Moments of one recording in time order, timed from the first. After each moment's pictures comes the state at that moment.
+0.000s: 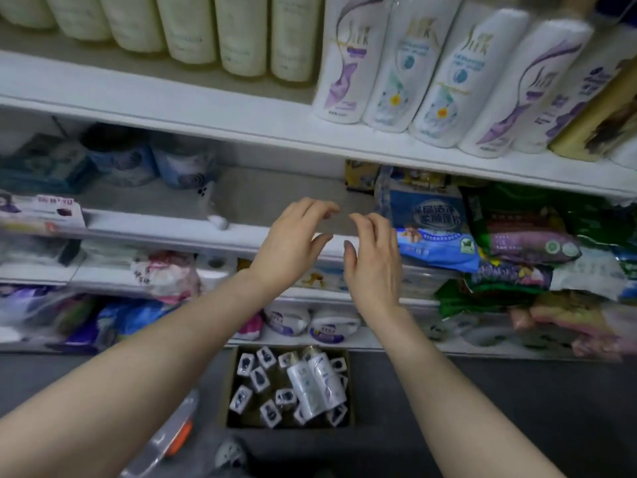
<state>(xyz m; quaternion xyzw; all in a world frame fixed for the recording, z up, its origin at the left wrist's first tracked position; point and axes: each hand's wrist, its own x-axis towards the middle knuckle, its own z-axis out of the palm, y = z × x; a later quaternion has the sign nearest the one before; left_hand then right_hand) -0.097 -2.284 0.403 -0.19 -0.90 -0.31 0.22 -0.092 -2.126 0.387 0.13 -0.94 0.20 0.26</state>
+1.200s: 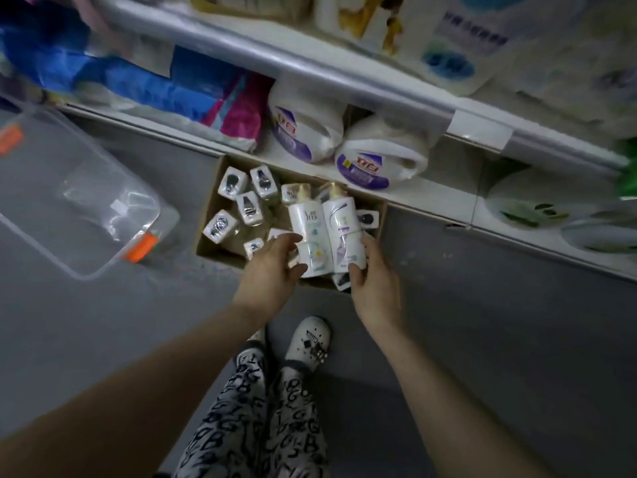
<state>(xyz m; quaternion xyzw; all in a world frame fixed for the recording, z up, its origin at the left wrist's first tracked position) 0.052 -2.189 -0.079 0.19 -0.87 -0.43 -0.15 0.003 -2.012 -0.063 -0.02 -0.93 0.27 -0.26</state>
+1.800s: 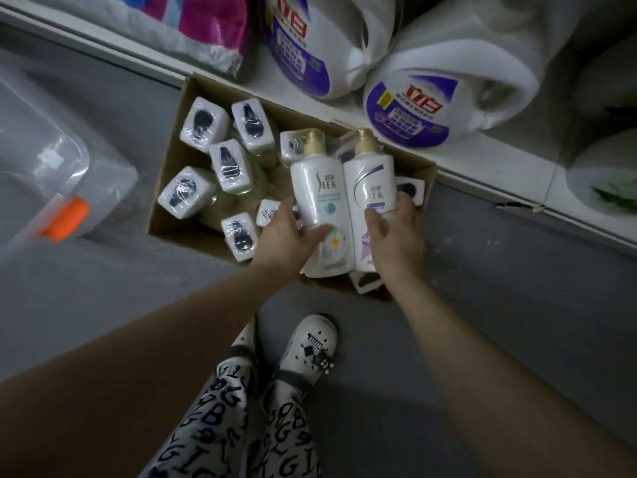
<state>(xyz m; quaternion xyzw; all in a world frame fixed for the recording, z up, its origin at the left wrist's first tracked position) 0.014 -2.173 -0.270 0.36 -0.72 -0.56 -0.21 -0.045 -2.016 -0.269 -0.09 -0.92 0.27 -0.27</state>
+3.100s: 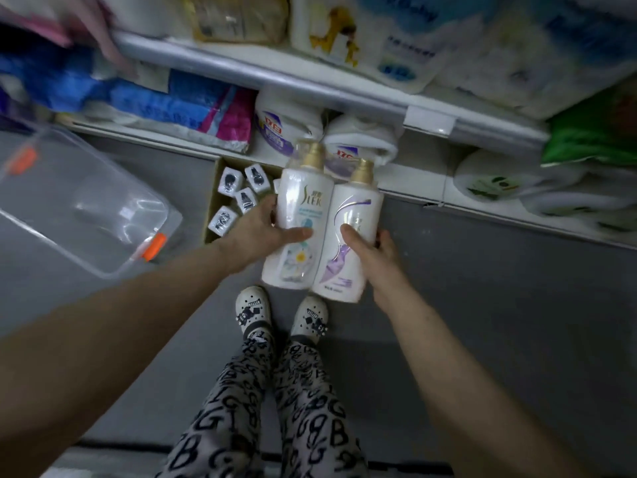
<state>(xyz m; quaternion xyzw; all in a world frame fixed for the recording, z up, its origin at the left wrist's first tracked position) 0.023 -2.223 0.028 0.26 -0.68 -0.62 -0.31 0.011 -2.012 0.031 -0.29 -0.70 0.57 -0.32</state>
